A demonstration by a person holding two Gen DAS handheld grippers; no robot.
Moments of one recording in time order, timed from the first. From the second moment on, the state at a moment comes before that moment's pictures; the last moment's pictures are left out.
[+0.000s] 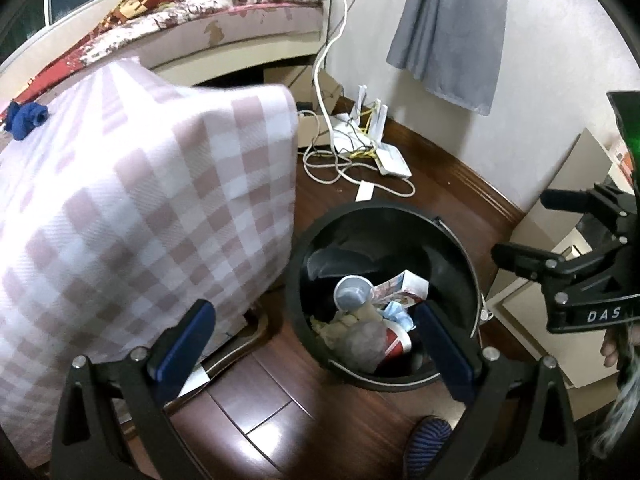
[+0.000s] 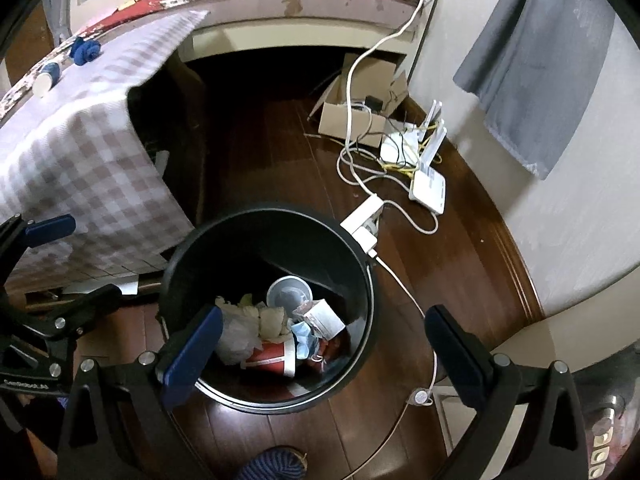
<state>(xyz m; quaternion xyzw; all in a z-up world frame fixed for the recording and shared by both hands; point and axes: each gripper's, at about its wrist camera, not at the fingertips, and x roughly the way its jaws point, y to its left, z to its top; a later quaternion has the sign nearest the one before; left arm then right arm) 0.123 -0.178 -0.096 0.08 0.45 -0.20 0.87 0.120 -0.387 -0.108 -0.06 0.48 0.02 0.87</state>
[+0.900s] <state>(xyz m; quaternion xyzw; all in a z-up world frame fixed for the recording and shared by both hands) 0.128 -0.087 0.005 0.02 0.35 -0.12 0.93 0.141 -0.305 -0.001 -0.06 0.37 0.07 0.92</state>
